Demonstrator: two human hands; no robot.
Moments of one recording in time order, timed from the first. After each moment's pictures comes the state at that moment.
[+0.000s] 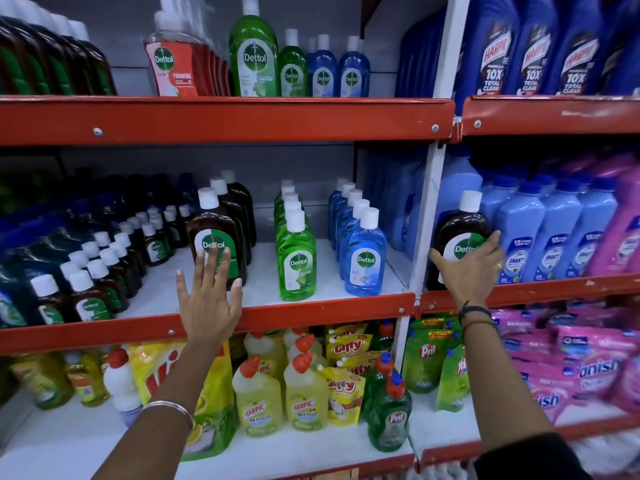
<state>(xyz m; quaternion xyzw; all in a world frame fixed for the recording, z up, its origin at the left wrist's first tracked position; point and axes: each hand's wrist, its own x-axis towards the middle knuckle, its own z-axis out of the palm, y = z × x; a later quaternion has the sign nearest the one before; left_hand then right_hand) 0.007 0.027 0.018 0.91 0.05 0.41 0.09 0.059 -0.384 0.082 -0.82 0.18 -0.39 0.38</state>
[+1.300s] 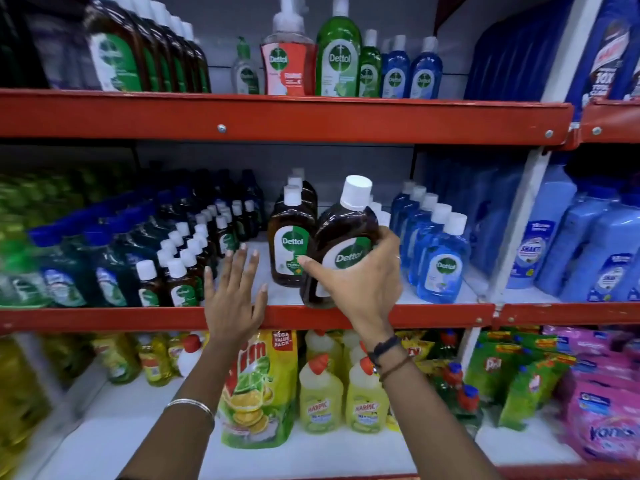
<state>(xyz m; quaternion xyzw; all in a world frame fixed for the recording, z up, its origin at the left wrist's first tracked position) -0.019 0.123 0.011 0.90 0.03 0.42 0.07 -0.058 -0.091 0.123 -0.79 -0.02 -0.38 0.48</state>
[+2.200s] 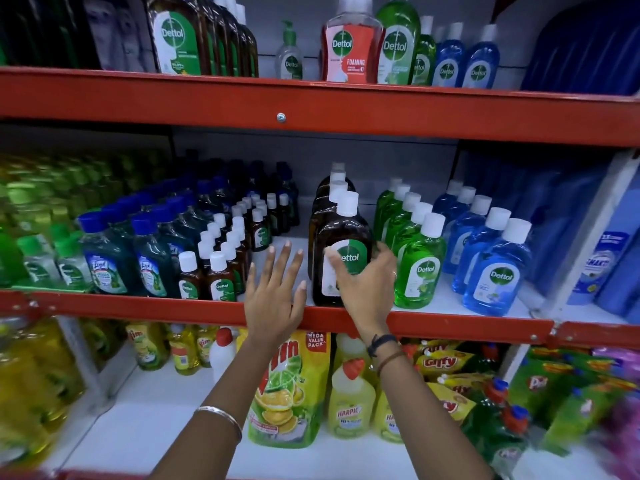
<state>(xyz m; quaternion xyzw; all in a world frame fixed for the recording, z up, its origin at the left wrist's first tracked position) -0.020 0.120 0.017 0.90 0.01 0.42 0.12 -0.002 -0.026 0.075 -0.82 -0.03 -0.30 0.49</state>
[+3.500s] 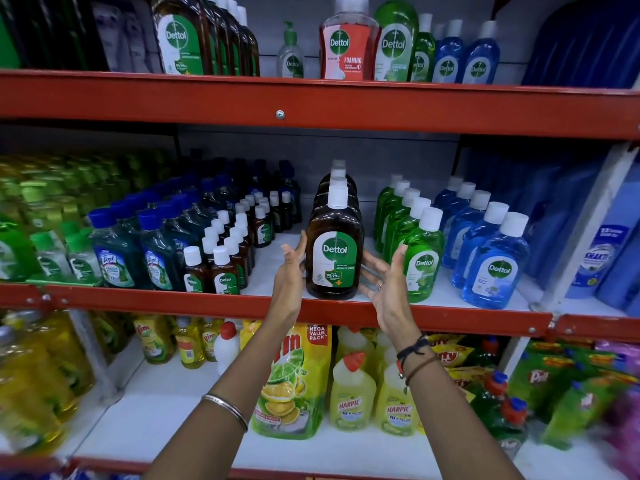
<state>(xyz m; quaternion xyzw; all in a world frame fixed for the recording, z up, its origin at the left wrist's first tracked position) -0.037 0.079 0.070 0.67 0.02 0.21 0.71 -0.007 -0.067 0.071 -0.57 -0.09 0.02 0.81</state>
